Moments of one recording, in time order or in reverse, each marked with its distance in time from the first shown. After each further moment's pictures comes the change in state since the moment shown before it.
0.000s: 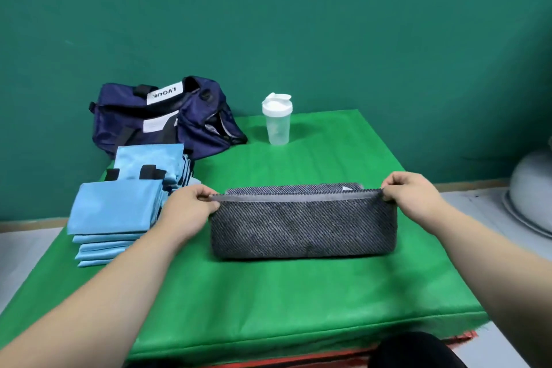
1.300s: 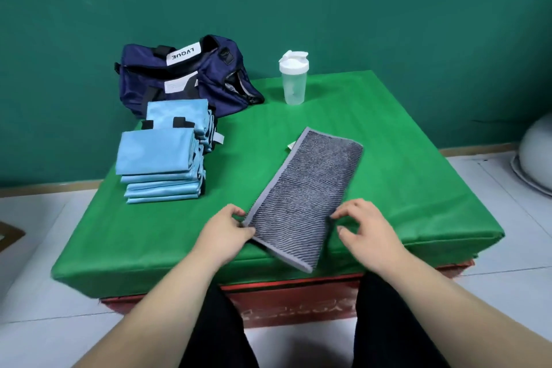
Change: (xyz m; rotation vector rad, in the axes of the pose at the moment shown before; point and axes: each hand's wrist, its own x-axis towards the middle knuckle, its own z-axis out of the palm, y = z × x) left_hand -0.116 -0.080 0.027 0.137 -0.204 -0.094; right_hand -0.174 0.026 0.122 -0.157 -0.122 -0.455
